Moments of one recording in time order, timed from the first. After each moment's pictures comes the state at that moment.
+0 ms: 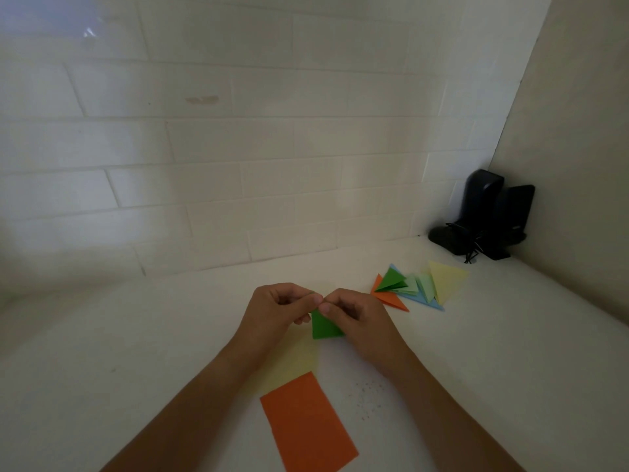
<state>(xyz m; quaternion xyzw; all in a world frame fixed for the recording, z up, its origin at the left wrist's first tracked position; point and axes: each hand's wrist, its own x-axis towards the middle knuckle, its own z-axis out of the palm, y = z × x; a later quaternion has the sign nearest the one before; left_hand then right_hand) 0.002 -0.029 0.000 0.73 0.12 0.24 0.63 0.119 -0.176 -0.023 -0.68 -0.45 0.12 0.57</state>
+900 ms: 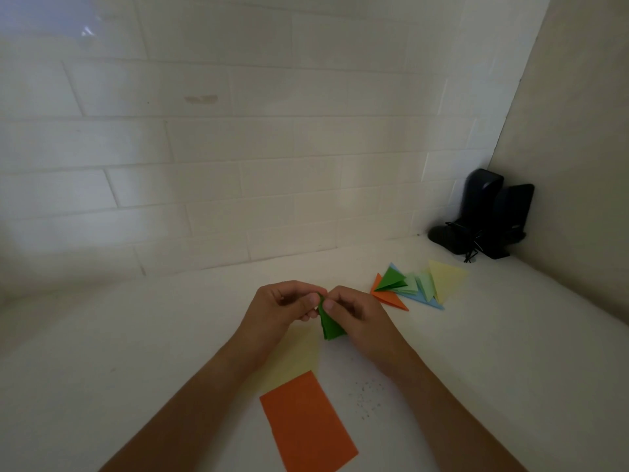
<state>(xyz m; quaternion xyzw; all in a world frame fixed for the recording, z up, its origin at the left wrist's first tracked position) 0.002 -0.029 -0.001 0.71 0.08 0.22 0.66 0.116 -0.180 -0.016 -0.68 -0.44 0.15 0.57</state>
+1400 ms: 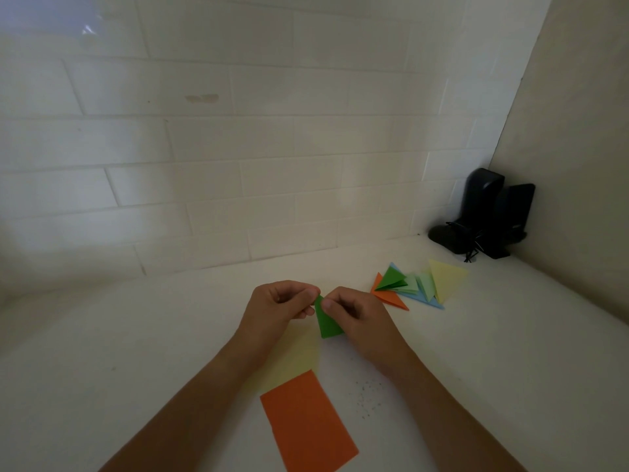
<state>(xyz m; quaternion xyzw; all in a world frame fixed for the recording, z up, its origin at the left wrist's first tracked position) 0.002 -0.030 -0.002 0.70 0.14 0.24 0.65 0.115 -0.177 -0.018 -0.70 -0.44 0.12 0.55</state>
